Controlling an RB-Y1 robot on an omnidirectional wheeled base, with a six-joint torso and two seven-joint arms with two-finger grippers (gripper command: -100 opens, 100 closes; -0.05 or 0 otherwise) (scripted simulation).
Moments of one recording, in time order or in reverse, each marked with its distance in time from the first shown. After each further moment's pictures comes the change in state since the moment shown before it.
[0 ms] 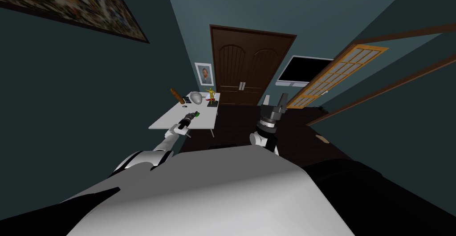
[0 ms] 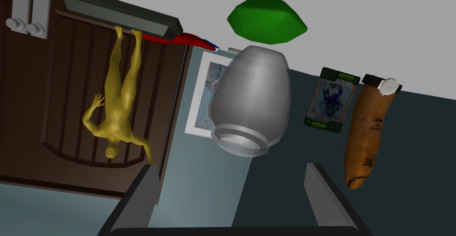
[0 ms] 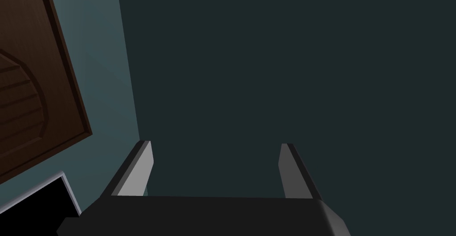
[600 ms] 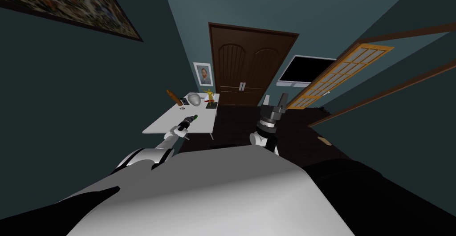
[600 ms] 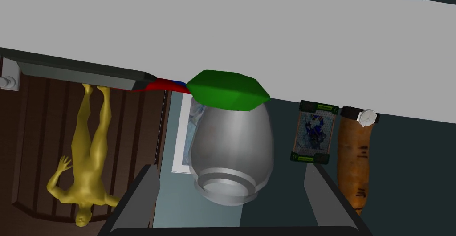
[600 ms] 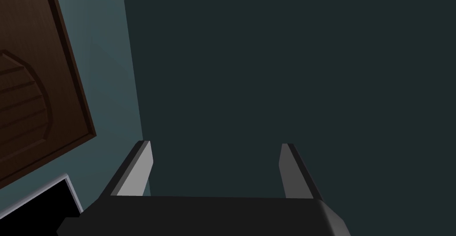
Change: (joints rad) left arm -0.034 0.000 0.000 0.155 -0.062 0.030 -0.024; right arm 0.000 0.000 0.000 0.000 0.000 0.000 0.000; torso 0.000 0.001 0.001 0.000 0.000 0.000
